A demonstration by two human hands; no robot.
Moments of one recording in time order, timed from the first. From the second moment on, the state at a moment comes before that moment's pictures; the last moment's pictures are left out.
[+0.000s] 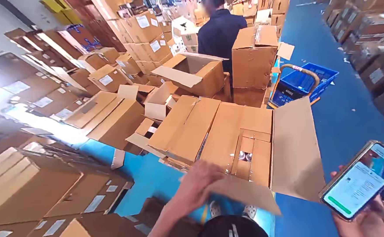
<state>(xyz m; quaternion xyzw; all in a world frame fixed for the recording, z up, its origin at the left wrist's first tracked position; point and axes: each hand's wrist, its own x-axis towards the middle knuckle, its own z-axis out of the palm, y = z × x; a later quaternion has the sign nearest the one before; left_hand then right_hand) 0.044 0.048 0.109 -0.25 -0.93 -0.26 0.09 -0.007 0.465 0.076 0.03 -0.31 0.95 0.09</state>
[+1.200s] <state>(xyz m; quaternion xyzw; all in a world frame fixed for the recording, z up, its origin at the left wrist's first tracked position) 0.023 0.089 0.070 -0.14 -0.88 -0.30 0.34 -0.093 0.323 0.051 -0.04 -0.19 0.97 -0.18</state>
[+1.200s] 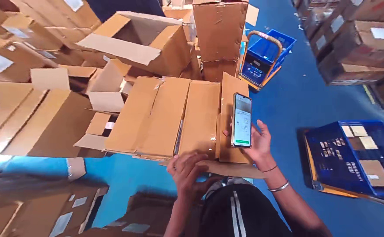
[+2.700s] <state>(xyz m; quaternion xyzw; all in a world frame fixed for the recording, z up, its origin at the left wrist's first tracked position) -0.162 0.254 0.090 0.20 -0.97 -0.03 -0.11 -0.354 0.776 -0.017 0.01 -0.34 0.93 -0.13</state>
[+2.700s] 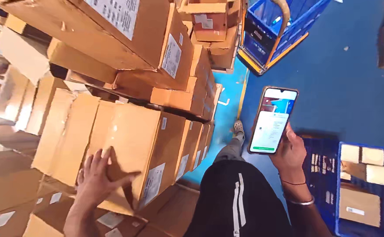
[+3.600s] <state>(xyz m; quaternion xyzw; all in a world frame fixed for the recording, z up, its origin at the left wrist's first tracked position) -0.539 0.415 0.026 0.54 -0.73 -0.05 0.41 -0.880 0.764 -0.021 0.10 -0.39 0.82 -0.40</state>
